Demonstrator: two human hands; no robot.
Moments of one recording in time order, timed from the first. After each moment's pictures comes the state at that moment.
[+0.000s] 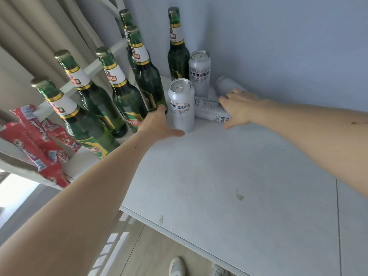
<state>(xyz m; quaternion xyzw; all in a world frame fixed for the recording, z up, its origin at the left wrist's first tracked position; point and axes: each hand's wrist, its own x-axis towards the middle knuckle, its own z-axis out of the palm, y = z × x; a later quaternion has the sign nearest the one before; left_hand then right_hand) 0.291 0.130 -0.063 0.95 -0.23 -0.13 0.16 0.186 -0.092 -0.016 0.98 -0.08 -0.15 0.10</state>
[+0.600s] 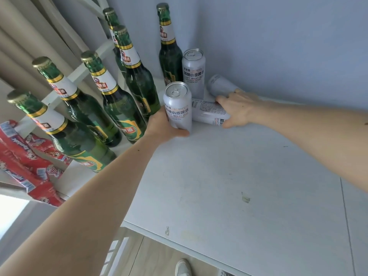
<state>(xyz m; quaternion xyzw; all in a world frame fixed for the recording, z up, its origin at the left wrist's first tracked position) 0.302 0.110 -0.083 0.90 -0.23 -0.17 0.33 0.197 -0.097 -0.039 0.98 -0.12 -0.15 0.04</state>
